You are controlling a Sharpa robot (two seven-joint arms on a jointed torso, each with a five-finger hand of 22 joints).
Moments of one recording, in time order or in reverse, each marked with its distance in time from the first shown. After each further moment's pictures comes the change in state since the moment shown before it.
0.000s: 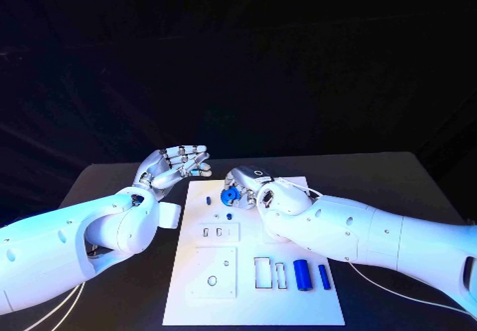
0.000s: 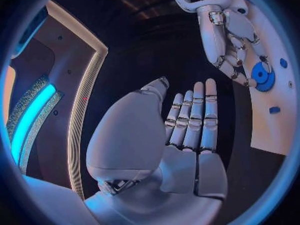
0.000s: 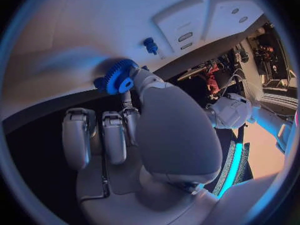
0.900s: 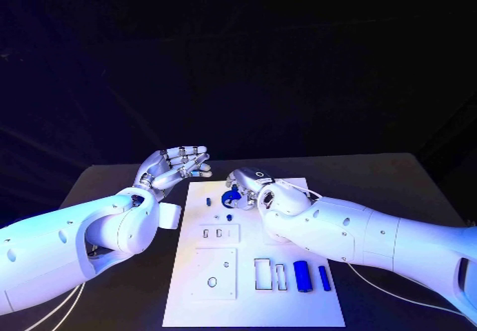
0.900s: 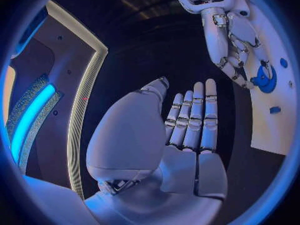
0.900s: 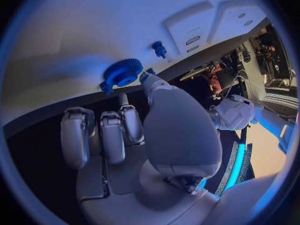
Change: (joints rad) left arm 0.002 0.000 0.000 -0.003 0.000 0.003 -0.004; left_hand 0.000 0.000 0.000 0.000 0.000 0.000 0.000 0.000 0.000 0.000 0.000 -0.004 0.000 -0.004 -0.004 0.000 0.002 0.000 -0.003 0.004 0.005 0.001; right arm -0.006 0.016 -0.002 -0.043 0.014 -0.001 0.007; right_hand -0.181 0.008 -0.085 0.037 0.002 -0.128 0.043 -0.110 -0.017 -0.037 0.042 -0.030 0.000 -0.002 0.031 0.000 0.000 0.000 -0.002 0.027 -0.015 0.000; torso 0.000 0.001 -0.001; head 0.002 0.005
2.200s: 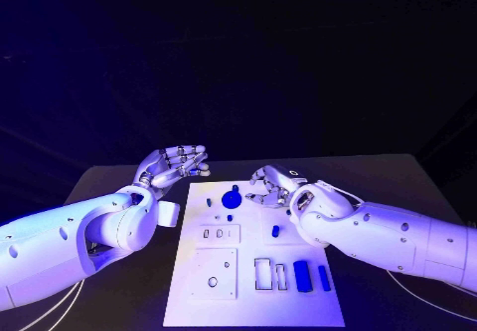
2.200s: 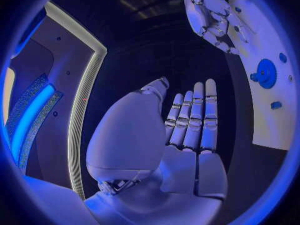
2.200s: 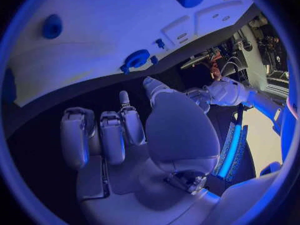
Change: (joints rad) left arm 0.001 -0.012 0.000 -0.014 0.001 0.002 -0.005; left_hand 0.000 0.000 0.003 0.003 0.000 -0.004 0.004 -0.004 0.000 -0.003 0.003 -0.003 0.000 -0.004 0.004 -0.005 0.004 0.000 -0.007 0.000 0.004 0.003; right arm 0.016 -0.267 0.011 0.254 0.074 -0.092 0.034; right_hand -0.055 0.042 -0.017 -0.004 0.000 0.062 -0.016 0.000 -0.006 0.022 -0.008 0.018 0.000 0.000 0.000 0.008 0.000 0.000 0.000 0.000 0.005 0.001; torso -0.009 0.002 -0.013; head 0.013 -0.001
